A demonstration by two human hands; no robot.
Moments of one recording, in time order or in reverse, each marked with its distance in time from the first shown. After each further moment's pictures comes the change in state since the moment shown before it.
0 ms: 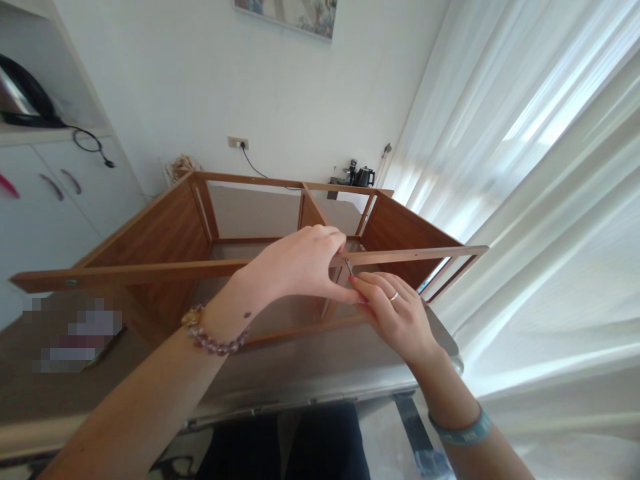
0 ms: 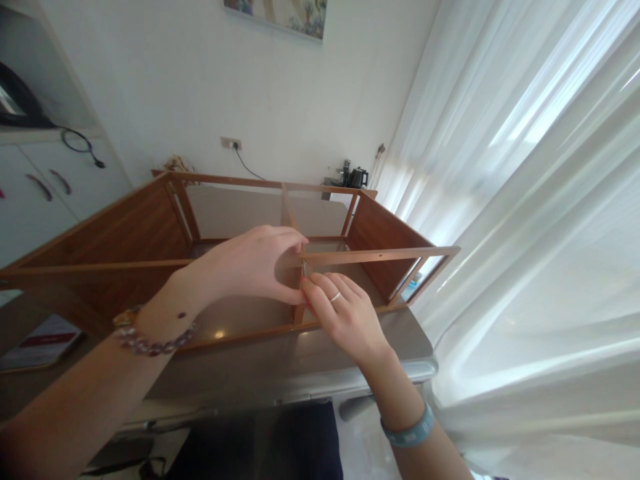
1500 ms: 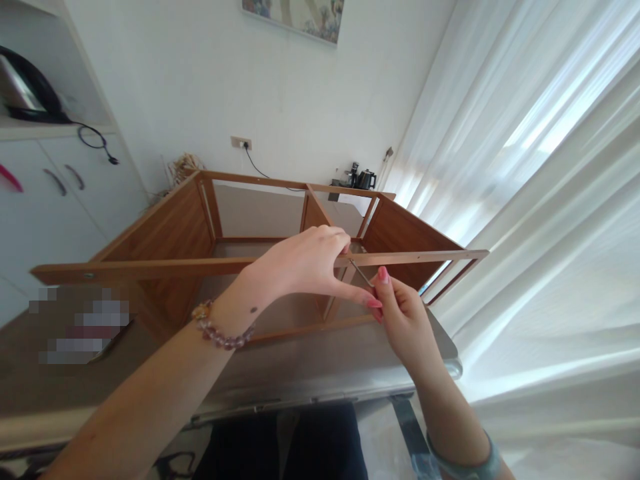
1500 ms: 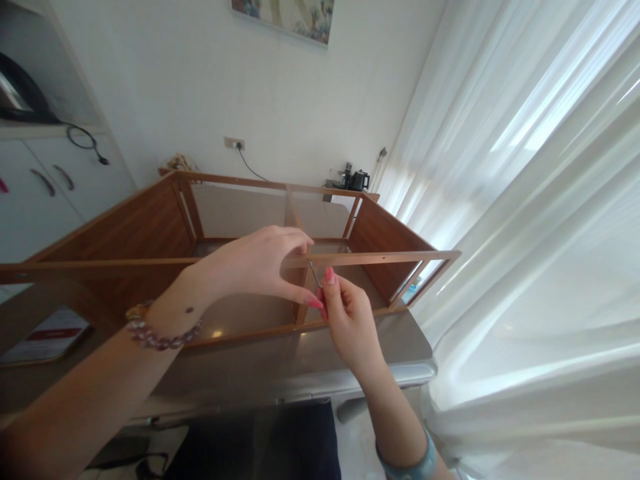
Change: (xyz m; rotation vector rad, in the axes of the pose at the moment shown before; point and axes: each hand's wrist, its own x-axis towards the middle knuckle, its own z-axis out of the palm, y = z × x) left_hand -0.002 -0.002 -0.002 -0.068 -0.020 -0.016; right_hand 0.015 -0.028 -0.008 0.921 -0.054 1.006
